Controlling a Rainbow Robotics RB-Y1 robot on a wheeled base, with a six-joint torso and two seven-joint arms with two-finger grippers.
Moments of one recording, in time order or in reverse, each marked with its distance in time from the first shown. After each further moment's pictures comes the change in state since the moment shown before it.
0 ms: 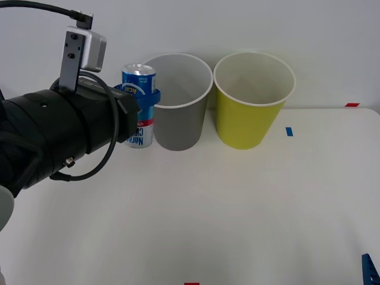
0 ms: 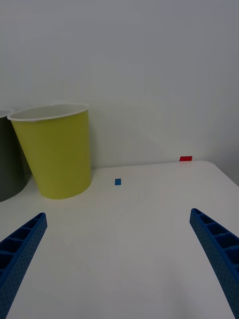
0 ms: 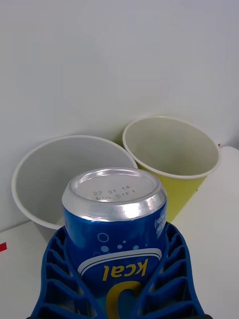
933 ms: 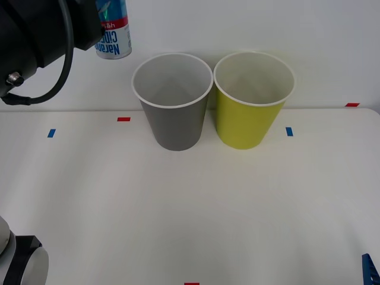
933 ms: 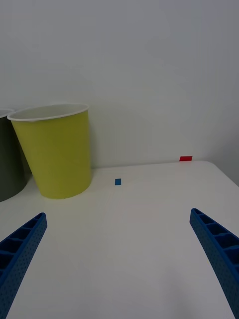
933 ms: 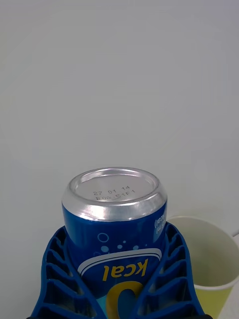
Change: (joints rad) right arm 0.000 0.000 0.000 0.000 0.000 0.000 0.000; left arm -0.329 0.017 0.142 0.000 -0.025 -0.008 0.000
